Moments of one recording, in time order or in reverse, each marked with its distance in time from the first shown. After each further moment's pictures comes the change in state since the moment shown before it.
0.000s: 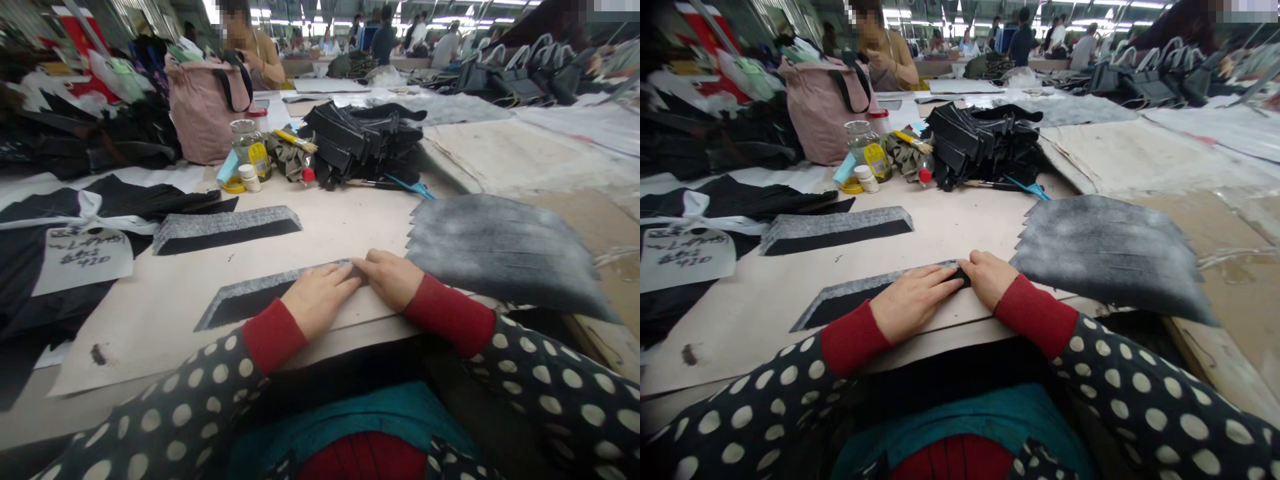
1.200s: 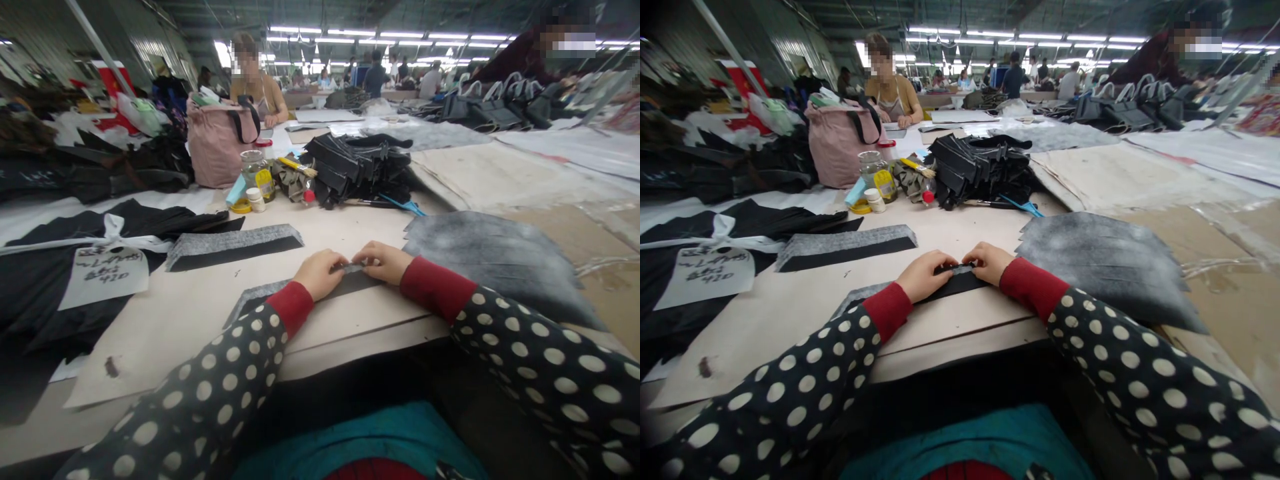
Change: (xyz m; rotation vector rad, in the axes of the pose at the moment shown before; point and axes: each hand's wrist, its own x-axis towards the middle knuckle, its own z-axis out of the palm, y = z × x) left_hand 0.045 -0.039 0.012 -0.316 0.203 -0.271; right_hand 0.032 0.042 0.000 0.455 0.066 0.055
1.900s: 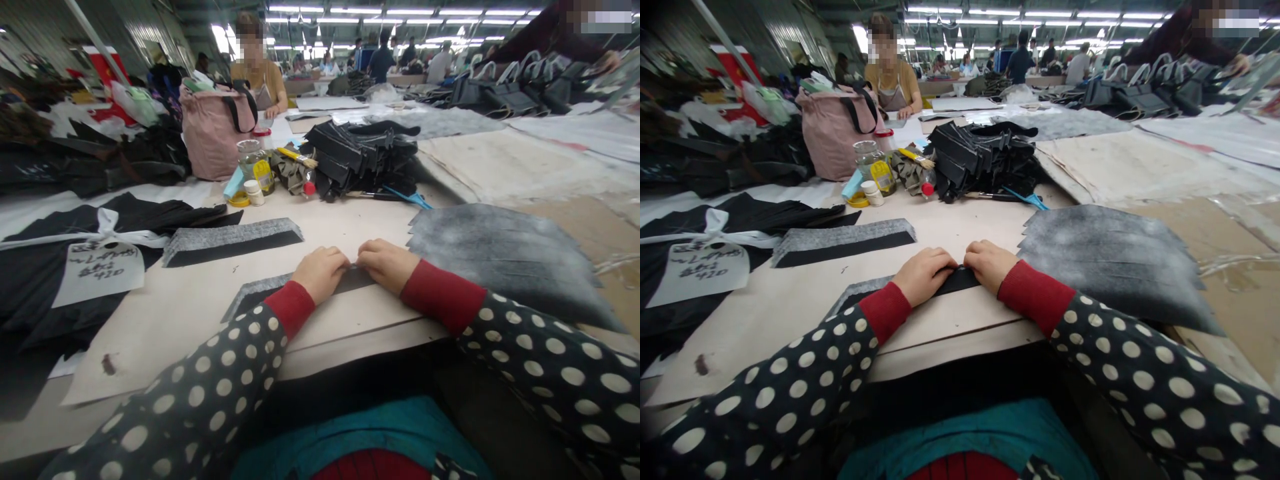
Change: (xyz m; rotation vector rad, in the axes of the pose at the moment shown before) left_hand -0.006 0.005 -0.003 0.221 -0.030 0.125; right_hand -0.008 -0.005 0.005 -0.305 0.057 -0.293
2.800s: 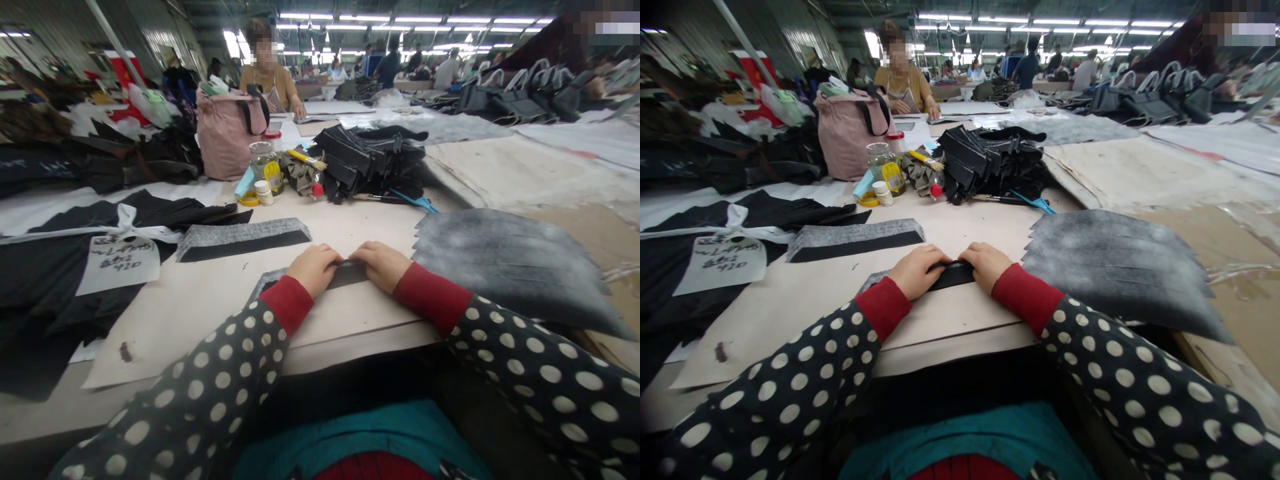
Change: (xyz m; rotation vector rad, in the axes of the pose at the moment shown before) left_hand -0.011 -0.021 -0.005 -0.036 0.023 -0.055; right_hand 0.016 -0.015 0.005 0.014 -0.039 0.103
